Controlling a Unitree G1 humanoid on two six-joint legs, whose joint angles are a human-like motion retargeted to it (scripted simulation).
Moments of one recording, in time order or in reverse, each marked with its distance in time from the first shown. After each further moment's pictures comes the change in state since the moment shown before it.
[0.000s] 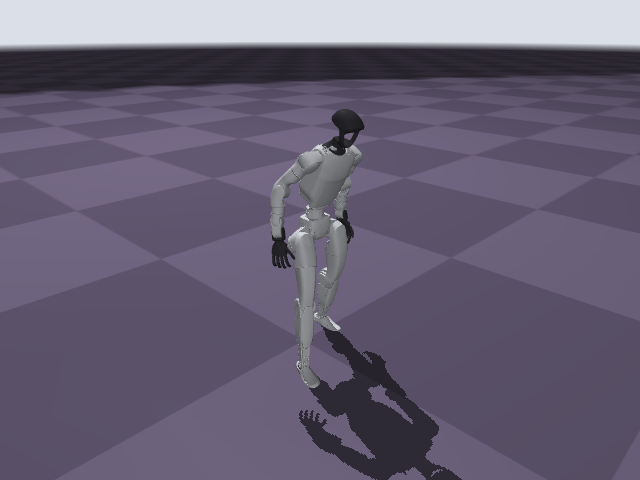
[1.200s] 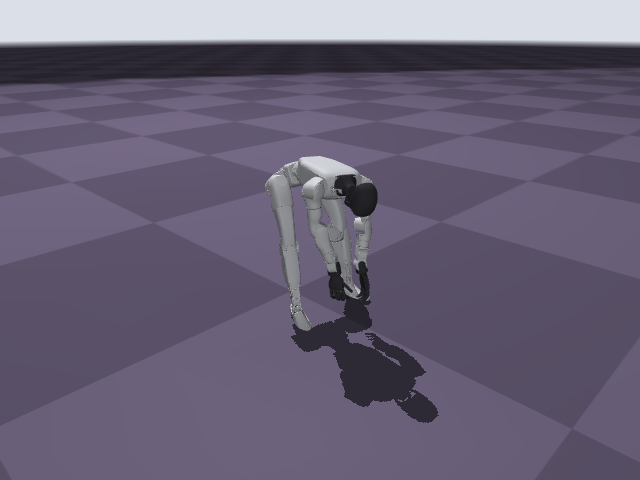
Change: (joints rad) left arm -1.866 0.199 -0.924 0.078 -0.637 0.202 0.220; right arm -2.010 0.198 0.643 0.476 0.753 0.286 -0.260; waist -0.138 0.063 0.126; left_leg -1.677 0.105 0.261 0.151 0.550 -0.109; right_leg -1.239 0.088 0.034 -0.014 0.412 0.000
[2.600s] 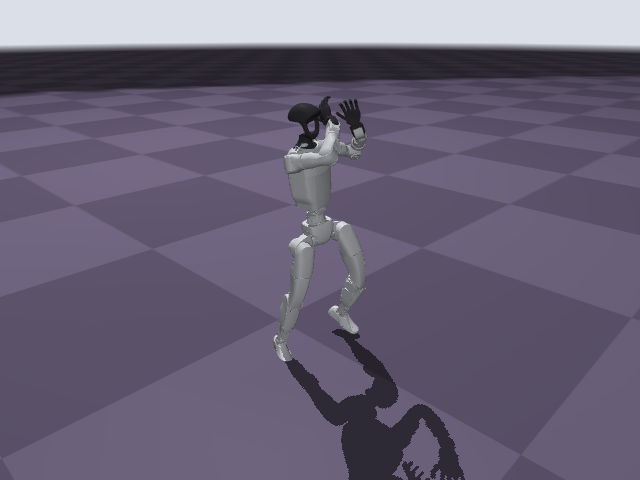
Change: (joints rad) left arm 1.391 0.731 1.182 -1.980 0.867 -0.346 0.404; right arm -0.074 -0.106 -0.051 -1.514 -1.235 -0.165 -0.090; waist 0.506 -0.025 -0.502; left_leg 1.431 -0.040 -0.094 0.416 -0.291 0.060; right_leg 1.725 -0.106 0.032 0.065 -0.662 -0.056
